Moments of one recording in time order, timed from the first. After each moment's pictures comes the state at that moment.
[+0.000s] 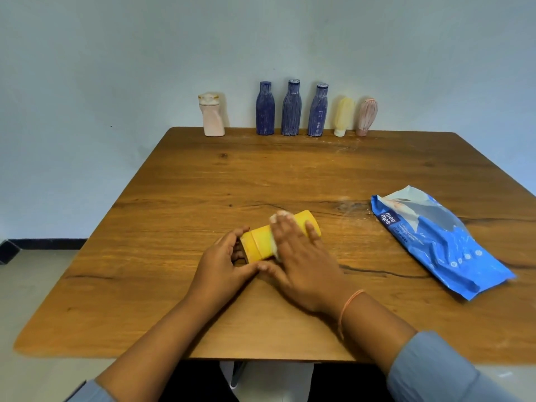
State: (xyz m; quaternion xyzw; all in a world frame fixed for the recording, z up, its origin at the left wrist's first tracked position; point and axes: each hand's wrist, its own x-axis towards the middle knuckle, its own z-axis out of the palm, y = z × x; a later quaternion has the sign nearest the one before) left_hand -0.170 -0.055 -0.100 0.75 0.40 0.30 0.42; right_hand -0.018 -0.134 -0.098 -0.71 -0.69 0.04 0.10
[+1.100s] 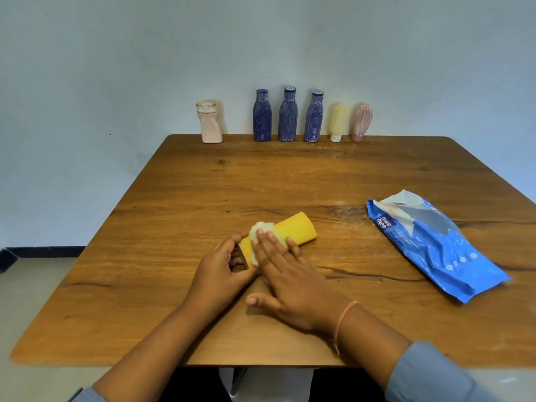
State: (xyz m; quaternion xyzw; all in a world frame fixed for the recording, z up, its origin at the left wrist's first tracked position) left_hand -0.170 -0.057 -0.096 0.76 0.41 0.28 0.42; right_hand -0.029 -0.142 -0.095 -0.64 -0.76 0.07 0.08
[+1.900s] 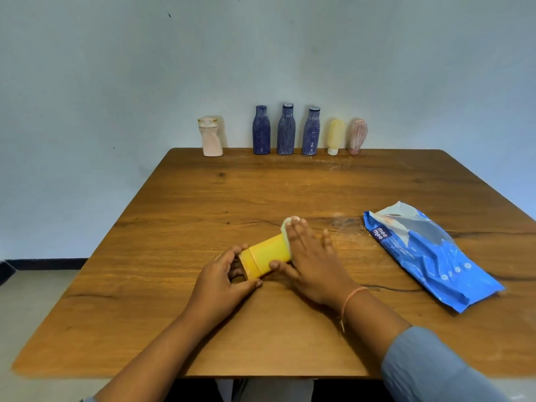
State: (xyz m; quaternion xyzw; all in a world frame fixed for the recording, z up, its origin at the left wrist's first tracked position) left_hand -0.169 -0.056 -0.099 0.75 0.39 0.29 0.45; right_hand 0.008 -0.123 -0.095 -0.74 -0.66 0.07 0.12
